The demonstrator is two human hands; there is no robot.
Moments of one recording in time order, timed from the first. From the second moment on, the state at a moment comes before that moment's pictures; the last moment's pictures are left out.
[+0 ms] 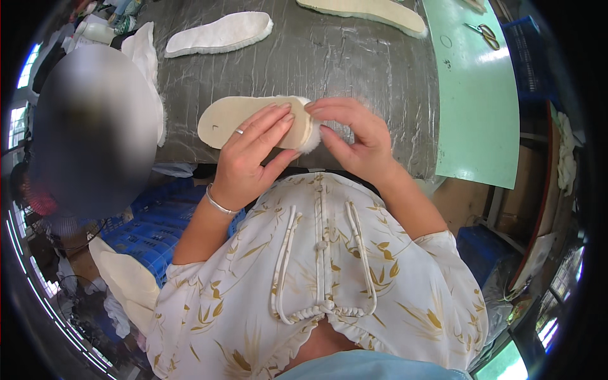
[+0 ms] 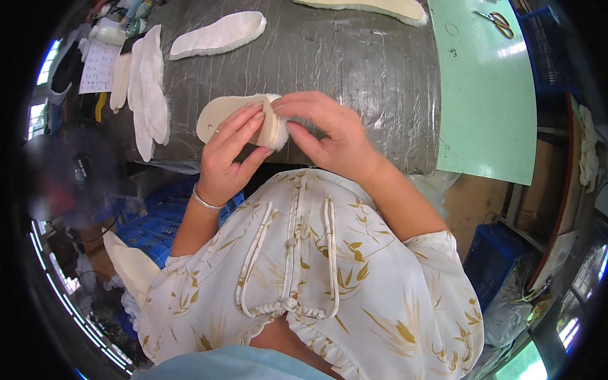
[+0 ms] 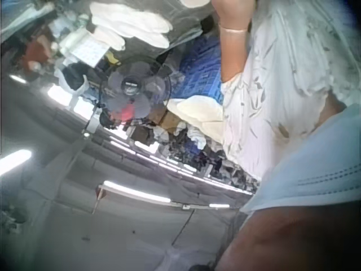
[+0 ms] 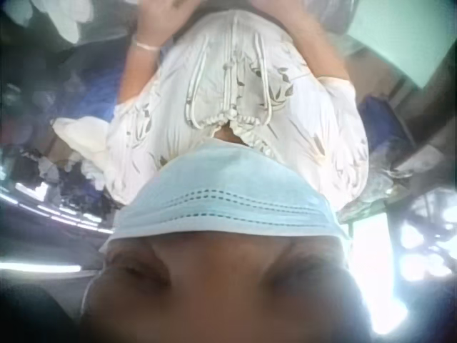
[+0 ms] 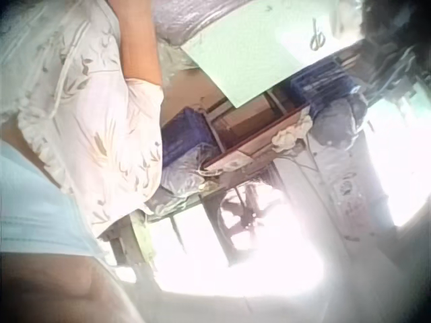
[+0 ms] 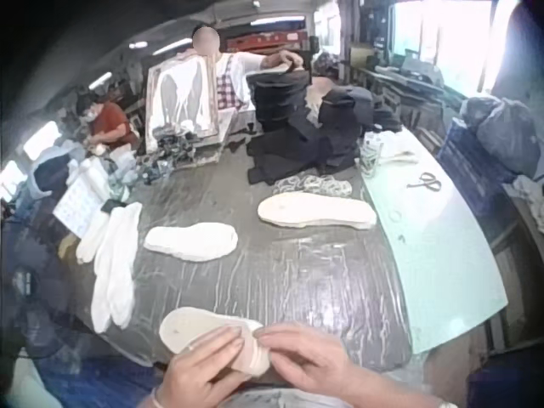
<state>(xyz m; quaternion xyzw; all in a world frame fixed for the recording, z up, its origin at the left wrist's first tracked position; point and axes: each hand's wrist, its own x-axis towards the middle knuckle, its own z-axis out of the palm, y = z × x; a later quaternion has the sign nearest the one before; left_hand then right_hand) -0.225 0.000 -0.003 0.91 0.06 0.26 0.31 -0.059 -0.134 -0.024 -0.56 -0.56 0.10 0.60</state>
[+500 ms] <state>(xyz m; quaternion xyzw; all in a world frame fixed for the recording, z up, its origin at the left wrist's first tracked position) -0.298 -0.008 -0.035 0.86 0.16 0.43 0.23 -0.090 -0.099 -0.010 -0.45 -0.57 0.25 0.64</state>
